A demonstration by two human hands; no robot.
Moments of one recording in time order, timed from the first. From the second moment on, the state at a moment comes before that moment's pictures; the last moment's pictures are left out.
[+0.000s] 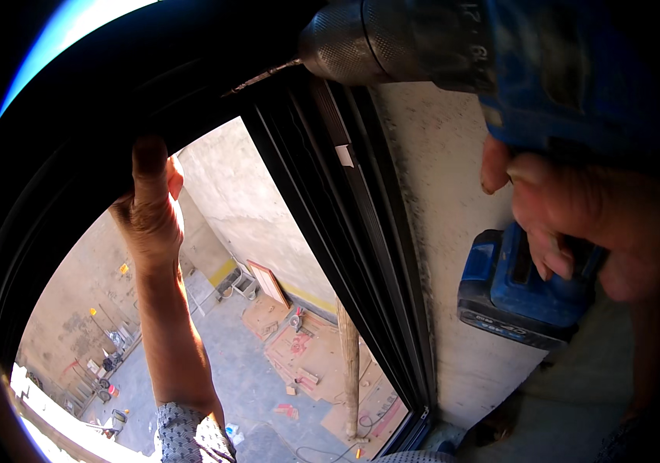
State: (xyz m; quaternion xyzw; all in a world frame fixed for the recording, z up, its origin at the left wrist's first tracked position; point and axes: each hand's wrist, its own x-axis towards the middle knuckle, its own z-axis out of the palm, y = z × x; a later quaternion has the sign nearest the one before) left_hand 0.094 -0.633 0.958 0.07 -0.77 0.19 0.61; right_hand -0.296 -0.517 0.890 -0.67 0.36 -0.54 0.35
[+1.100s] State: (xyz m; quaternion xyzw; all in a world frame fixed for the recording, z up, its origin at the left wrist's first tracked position) left_hand 0.082 -0.629 0.957 0.06 -0.78 0.12 0.61; right_hand -0.280 -0.517 0.899 -0.74 0.33 -0.47 0.34
